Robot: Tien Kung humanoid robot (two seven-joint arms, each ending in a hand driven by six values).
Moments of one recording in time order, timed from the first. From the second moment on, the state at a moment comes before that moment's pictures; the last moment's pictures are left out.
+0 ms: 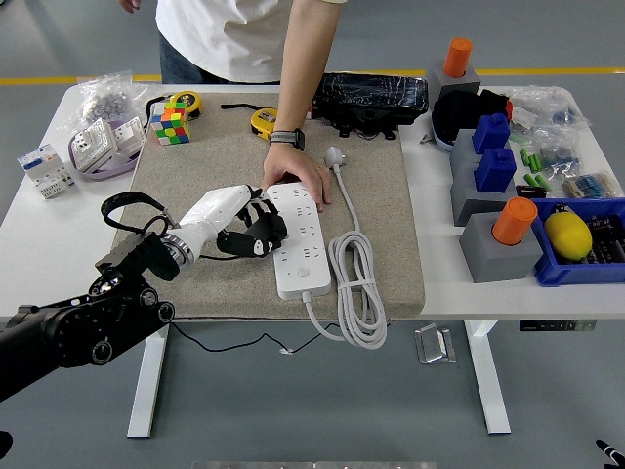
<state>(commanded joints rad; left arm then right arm) -0.68 0.25 -0.45 -0.92 1.54 0.37 -0.06 0.03 -0.31 1.04 0.40 -0.72 -0.05 -0.06</state>
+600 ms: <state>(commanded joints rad) -0.69 0.26 -0.44 -0.91 1.57 0.37 -0.08 0.03 -0.31 1.04 0.40 -0.72 -0.05 -0.05</state>
